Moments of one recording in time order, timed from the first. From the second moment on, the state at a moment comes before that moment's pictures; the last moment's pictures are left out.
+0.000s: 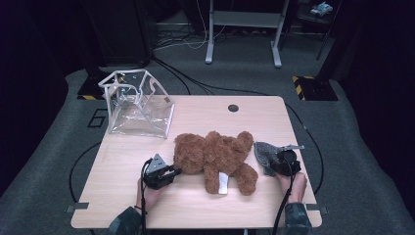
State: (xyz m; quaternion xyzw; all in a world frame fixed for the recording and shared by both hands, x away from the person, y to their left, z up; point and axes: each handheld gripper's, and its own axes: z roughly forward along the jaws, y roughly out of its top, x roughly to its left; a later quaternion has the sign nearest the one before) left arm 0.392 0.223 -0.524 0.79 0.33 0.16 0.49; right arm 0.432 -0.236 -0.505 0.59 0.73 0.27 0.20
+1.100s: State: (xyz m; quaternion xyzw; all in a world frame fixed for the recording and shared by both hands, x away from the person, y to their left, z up) left arm 0.391 0.222 -0.524 0.79 0.33 0.17 0.49; right arm 0.431 -0.216 -0.425 0.55 0.73 0.34 0.23
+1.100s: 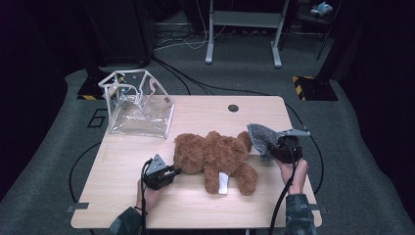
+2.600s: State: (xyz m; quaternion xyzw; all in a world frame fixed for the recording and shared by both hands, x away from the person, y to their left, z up) left arm 0.390 0.223 -0.524 0.79 0.32 0.17 0.49; right arm 0.455 -0.038 -0.386 0.38 0.83 0.38 0.15
